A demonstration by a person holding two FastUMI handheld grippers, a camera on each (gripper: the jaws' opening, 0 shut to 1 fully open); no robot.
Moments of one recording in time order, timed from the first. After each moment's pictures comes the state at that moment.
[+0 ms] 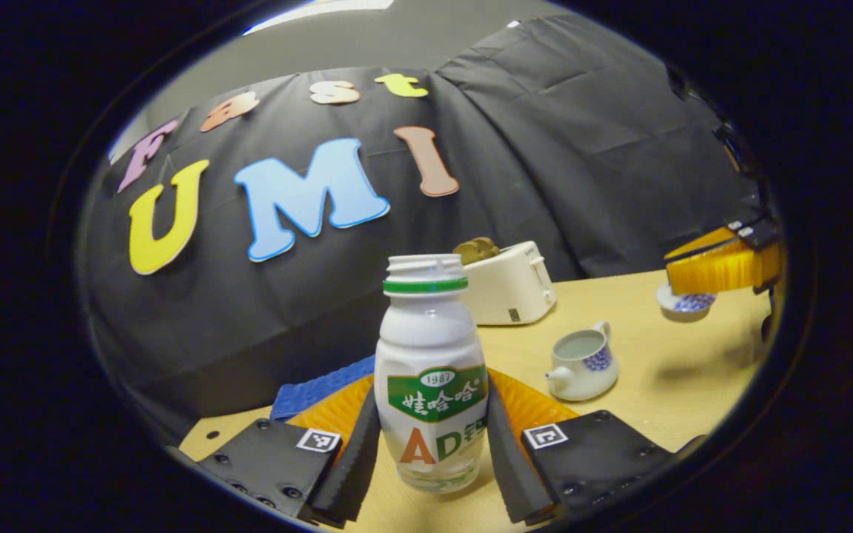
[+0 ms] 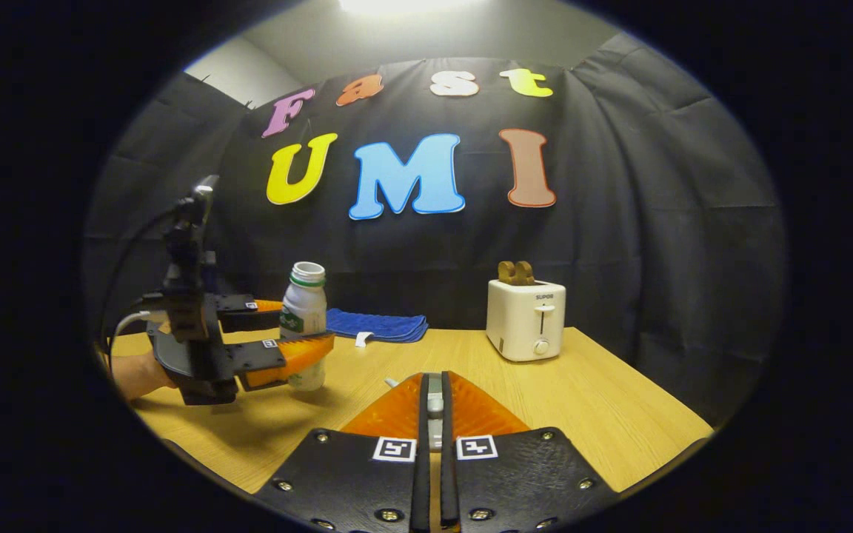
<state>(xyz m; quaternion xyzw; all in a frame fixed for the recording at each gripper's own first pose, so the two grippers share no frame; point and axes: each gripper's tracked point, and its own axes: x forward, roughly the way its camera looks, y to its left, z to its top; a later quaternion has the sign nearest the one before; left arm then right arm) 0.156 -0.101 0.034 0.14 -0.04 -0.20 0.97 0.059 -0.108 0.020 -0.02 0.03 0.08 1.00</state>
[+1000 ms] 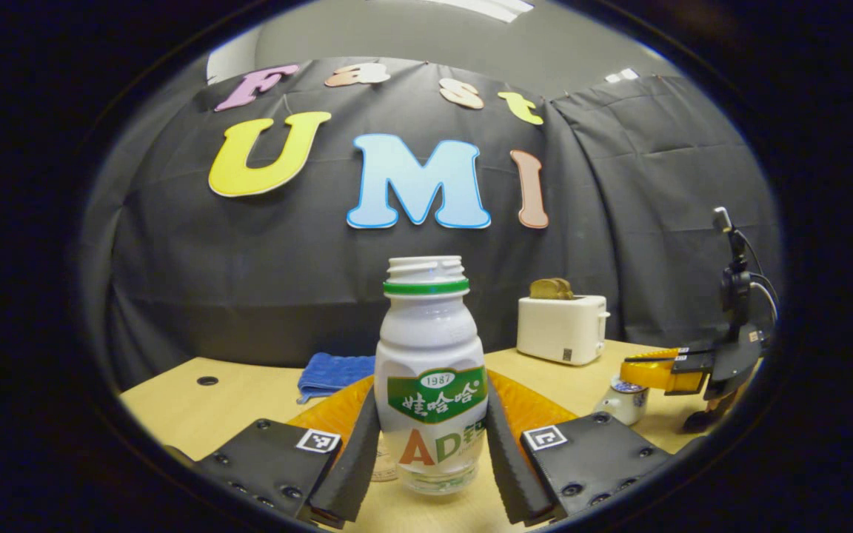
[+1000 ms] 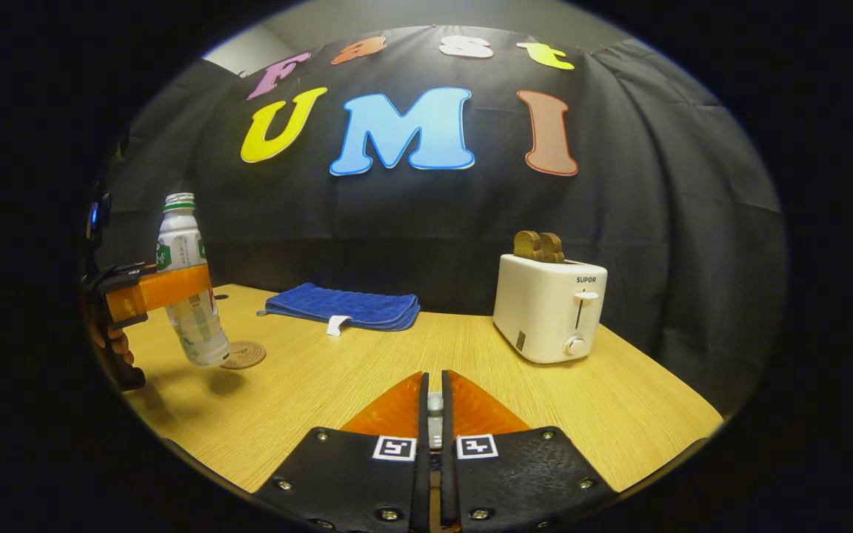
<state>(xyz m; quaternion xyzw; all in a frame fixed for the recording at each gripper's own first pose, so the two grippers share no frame) 0.171 0.001 0.052 -0.01 -0.02 -0.14 0.99 0.153 -0.095 -0.006 -0.03 0.06 0.04 1.00</state>
